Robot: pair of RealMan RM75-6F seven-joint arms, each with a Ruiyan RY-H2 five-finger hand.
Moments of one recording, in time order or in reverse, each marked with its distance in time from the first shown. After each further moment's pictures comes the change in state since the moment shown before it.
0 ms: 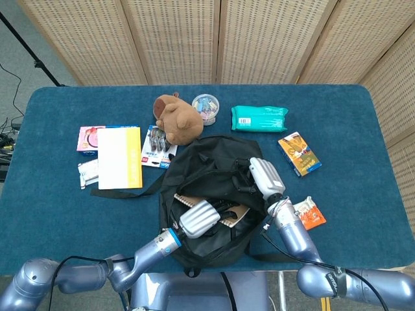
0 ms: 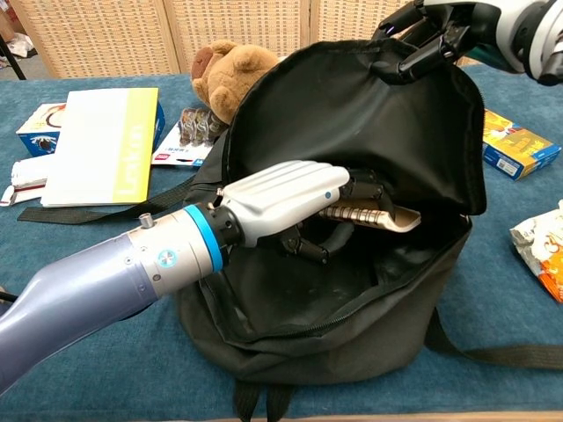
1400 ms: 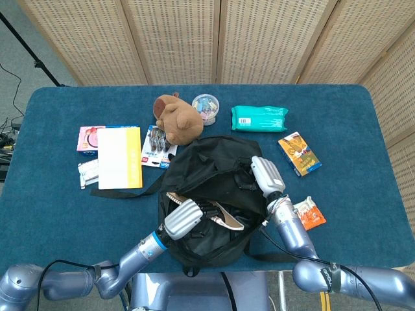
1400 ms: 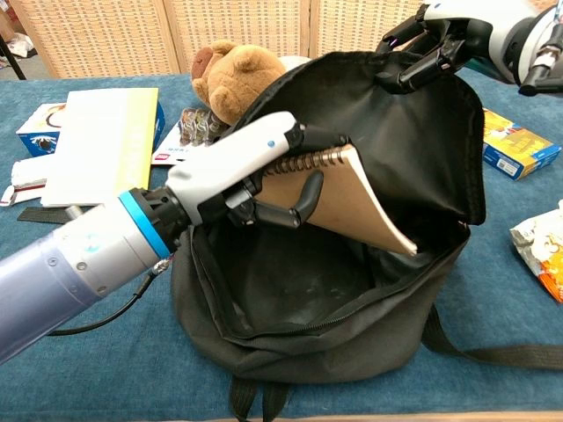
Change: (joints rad) left arm 0.088 0.066 0.047 -0.076 0.082 0.239 -0.293; right arm 0.015 -0.034 0.000 0.052 0.050 0.008 -0.018
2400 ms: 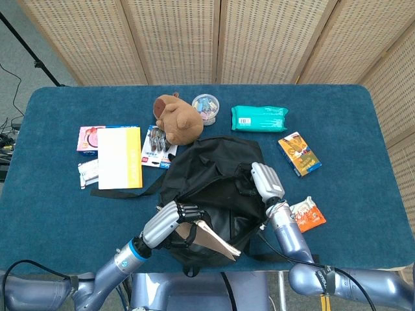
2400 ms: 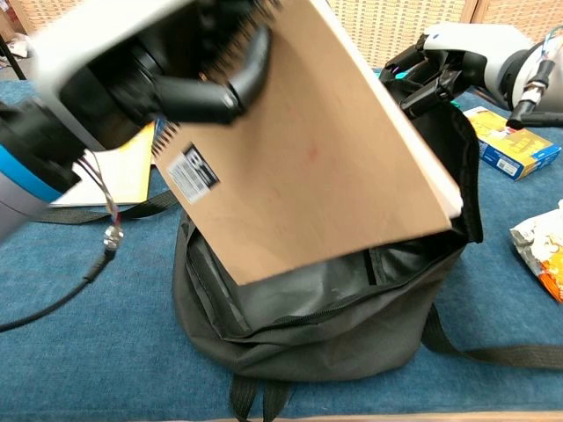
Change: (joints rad) left arm 0.072 0.243 0.000 -0.419 0.063 0.133 -0.082; right arm -0.007 -0.053 -0.030 0.008 0.032 0.049 -0.060
